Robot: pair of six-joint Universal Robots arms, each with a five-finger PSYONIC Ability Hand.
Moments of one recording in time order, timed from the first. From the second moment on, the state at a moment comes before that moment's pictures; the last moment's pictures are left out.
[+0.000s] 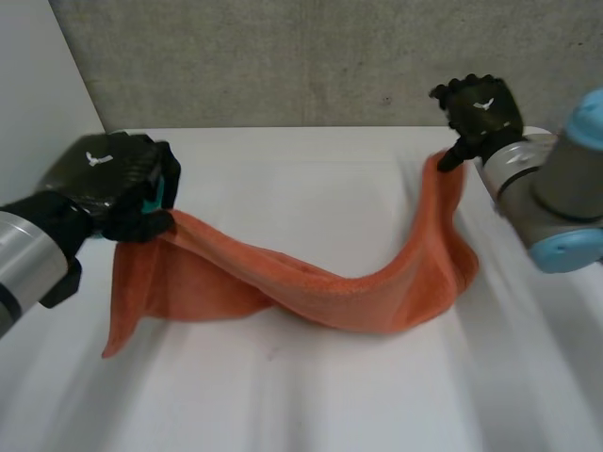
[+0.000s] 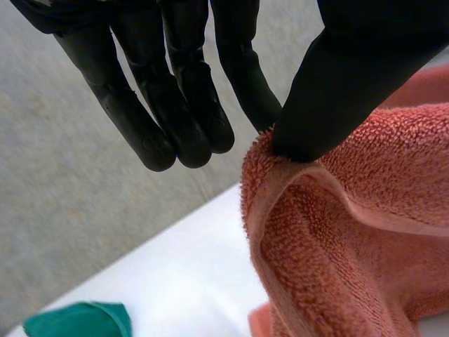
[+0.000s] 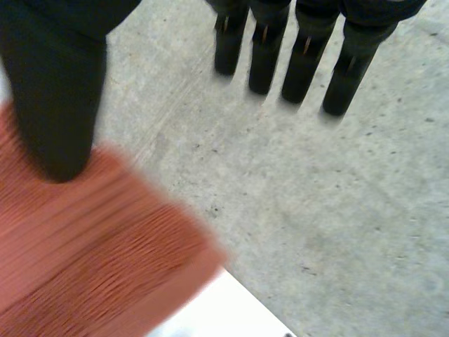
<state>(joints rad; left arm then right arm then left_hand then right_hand) 4.46 -1.44 -1.75 3.07 -1.27 3.34 1.85 -0.90 1.09 -0.29 1.41 2.81 1.16 1.20 1.19 1.20 0.98 0.30 0.31 0.33 0.34 0.14</state>
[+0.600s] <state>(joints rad) 4.33 -1.44 -1.69 3.05 -1.37 3.34 1.88 -1.23 1.65 0.08 1.52 2.81 1.16 1.20 1.19 1.20 0.98 0.37 0.35 0.37 0.36 0.21</state>
